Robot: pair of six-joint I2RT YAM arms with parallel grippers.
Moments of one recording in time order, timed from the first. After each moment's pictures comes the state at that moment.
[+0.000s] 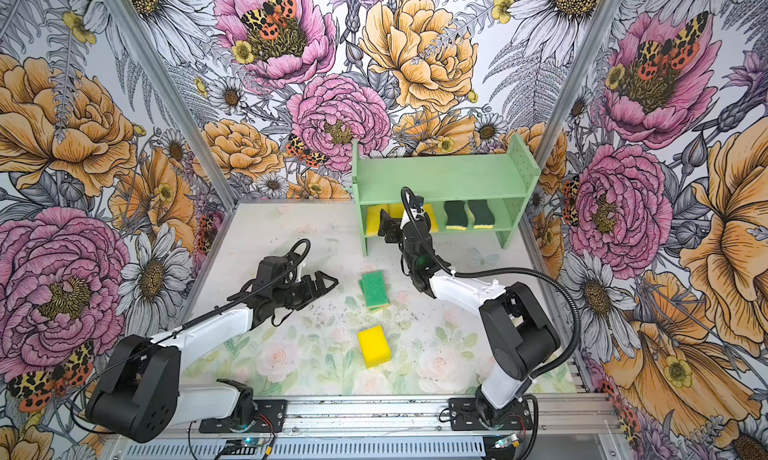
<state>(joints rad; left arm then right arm) -0.32 1.31 0.60 -0.03 0.44 -0.74 0.54 1.65 1.01 0.54 0.22 0.36</state>
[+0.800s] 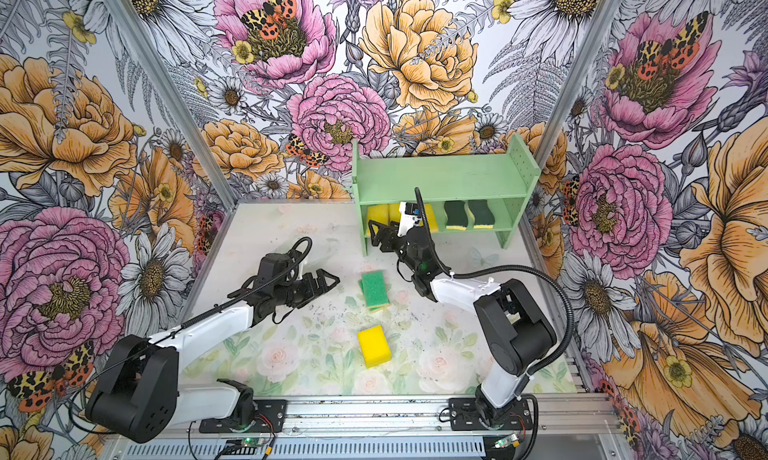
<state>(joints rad) -0.33 1.31 0.64 -0.08 0.43 -0.74 0.51 1.68 0.93 0.66 -0.10 0.58</state>
